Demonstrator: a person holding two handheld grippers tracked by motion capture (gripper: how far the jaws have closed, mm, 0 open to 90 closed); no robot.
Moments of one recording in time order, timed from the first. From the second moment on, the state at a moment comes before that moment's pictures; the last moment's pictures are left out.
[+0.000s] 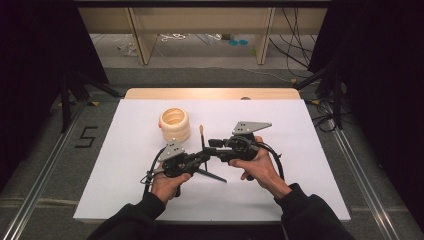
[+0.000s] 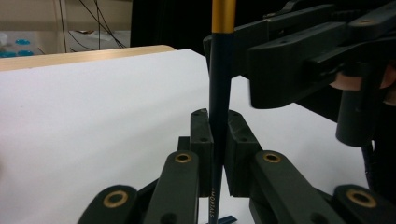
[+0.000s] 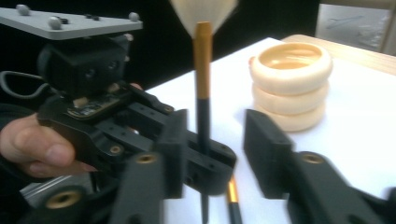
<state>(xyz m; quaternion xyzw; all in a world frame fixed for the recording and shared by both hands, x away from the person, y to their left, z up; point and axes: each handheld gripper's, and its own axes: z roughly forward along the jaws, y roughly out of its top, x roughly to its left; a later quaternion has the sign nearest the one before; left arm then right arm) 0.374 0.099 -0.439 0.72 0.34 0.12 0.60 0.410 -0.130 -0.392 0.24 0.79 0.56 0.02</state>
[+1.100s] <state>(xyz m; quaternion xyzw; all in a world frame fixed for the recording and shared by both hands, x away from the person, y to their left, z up) 0.403 0.142 -0.430 0.70 0.38 0.19 0.57 0.392 -0.185 -0.409 0.31 0.79 0.50 0.14</state>
